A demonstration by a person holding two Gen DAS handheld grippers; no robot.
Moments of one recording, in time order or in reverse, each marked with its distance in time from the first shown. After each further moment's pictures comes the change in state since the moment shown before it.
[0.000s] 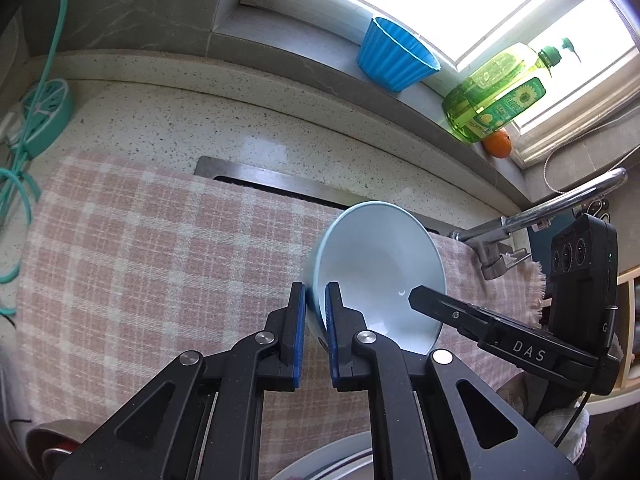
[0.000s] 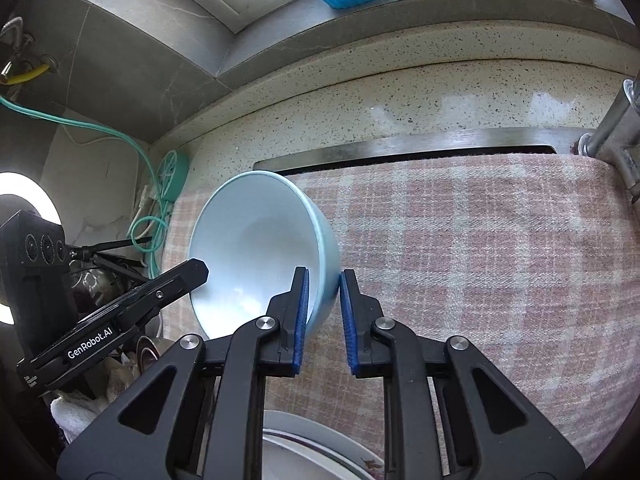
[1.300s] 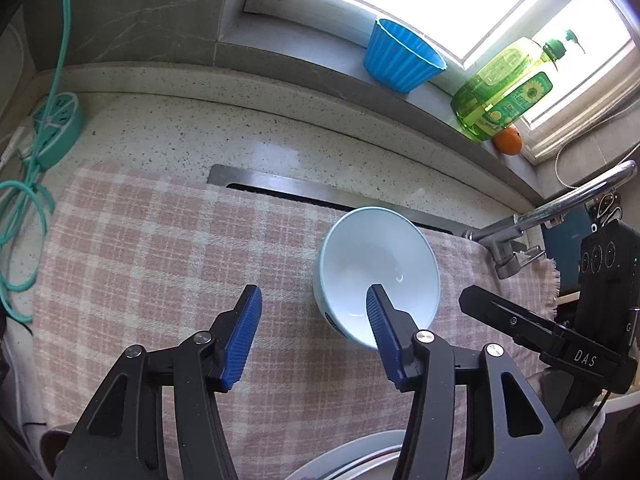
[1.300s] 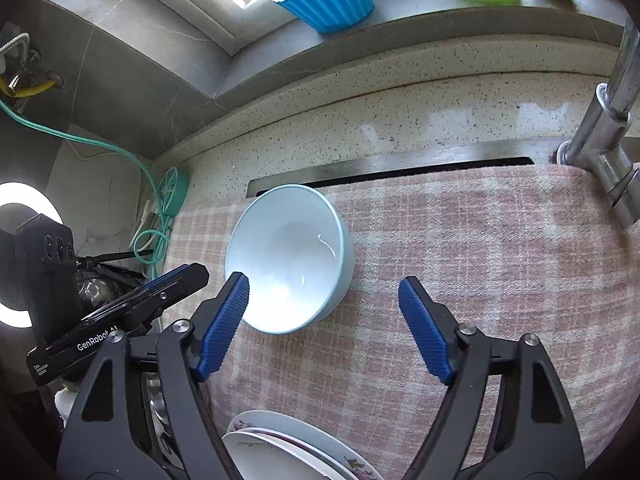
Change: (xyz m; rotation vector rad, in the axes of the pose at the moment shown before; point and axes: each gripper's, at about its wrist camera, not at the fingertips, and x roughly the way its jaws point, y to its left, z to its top) left arm 0.003 -0.007 0.004 0.025 0.001 0.076; right arm -0.016 -0.016 0.000 0.032 -0.059 -0.003
